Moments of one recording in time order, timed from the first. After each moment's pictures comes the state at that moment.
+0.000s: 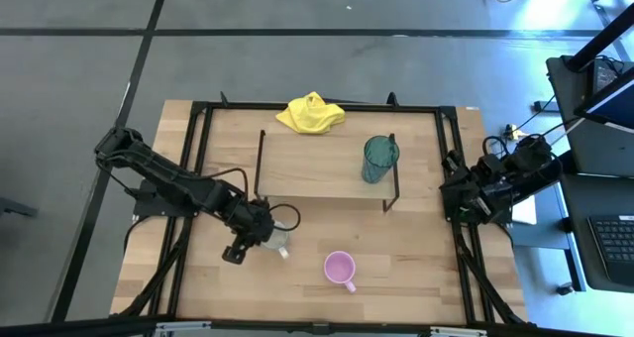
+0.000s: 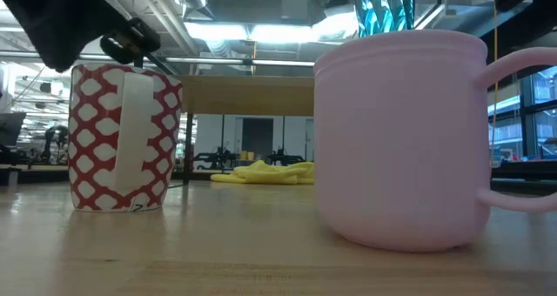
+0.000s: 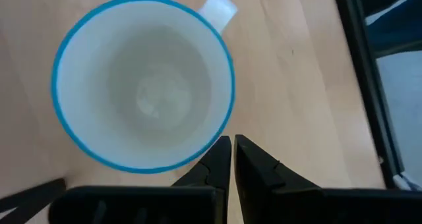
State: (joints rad) left arm -0.39 1.38 0.98 -0.75 0.15 -0.16; right arm 0.61 0.00 0.37 -0.05 0.32 0.16
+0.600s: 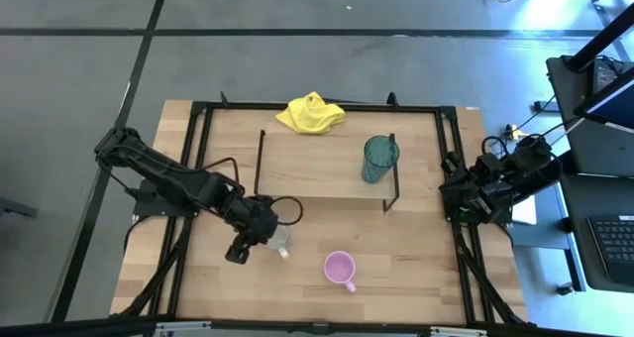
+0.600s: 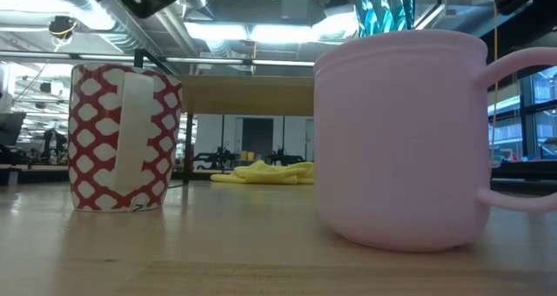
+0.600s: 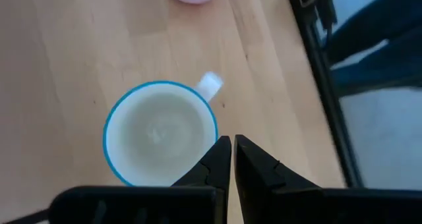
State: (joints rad) left arm -0.40 1.38 1.18 -0.85 0.11 -0.21; right arm 0.61 0.00 0.37 -0.06 0.32 0.23
